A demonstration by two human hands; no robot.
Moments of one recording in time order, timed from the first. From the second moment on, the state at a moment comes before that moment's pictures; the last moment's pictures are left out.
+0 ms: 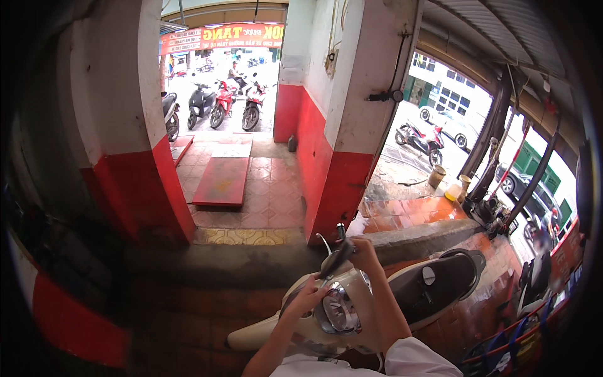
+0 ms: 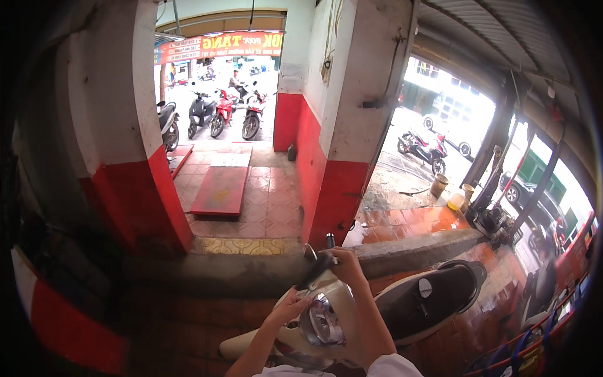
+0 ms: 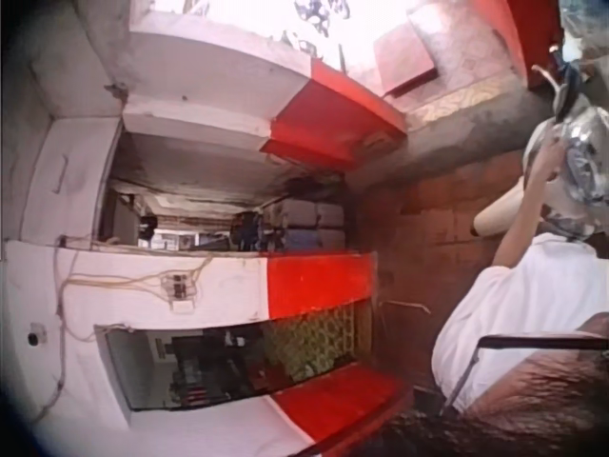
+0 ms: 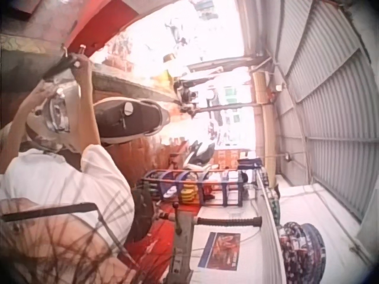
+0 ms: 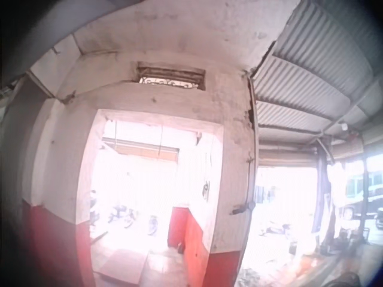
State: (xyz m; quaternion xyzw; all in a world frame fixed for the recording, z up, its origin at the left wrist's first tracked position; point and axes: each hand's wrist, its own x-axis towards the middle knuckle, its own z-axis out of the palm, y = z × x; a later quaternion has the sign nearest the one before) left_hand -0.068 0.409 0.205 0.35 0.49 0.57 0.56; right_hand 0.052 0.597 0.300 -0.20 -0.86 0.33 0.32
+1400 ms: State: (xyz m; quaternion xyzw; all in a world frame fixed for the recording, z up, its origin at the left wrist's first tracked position) left_hand -0.068 0.413 0.198 0.38 0.53 0.52 0.55; right_hand 0.031 0.683 0.273 -0.27 -0.44 0.69 0.51
